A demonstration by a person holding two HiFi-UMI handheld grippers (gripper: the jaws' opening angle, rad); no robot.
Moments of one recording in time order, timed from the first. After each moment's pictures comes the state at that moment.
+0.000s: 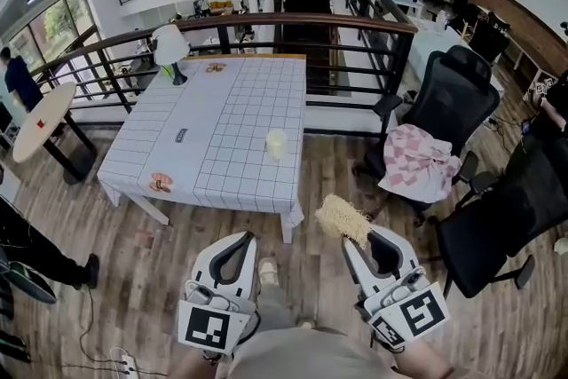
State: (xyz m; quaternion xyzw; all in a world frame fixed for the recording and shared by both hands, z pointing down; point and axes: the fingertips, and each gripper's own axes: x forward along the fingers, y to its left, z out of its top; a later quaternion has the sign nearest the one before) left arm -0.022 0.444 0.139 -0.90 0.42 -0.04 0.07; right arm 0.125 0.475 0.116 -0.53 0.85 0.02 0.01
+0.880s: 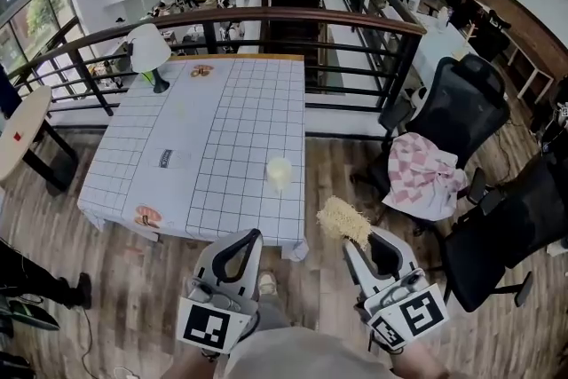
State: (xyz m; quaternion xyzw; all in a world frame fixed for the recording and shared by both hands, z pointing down) left arm -0.019 0.238 0.148 -0.93 0.37 -0.02 0.04; right arm 0.120 0.274 0.136 -0.55 0.83 -0.02 -0.02
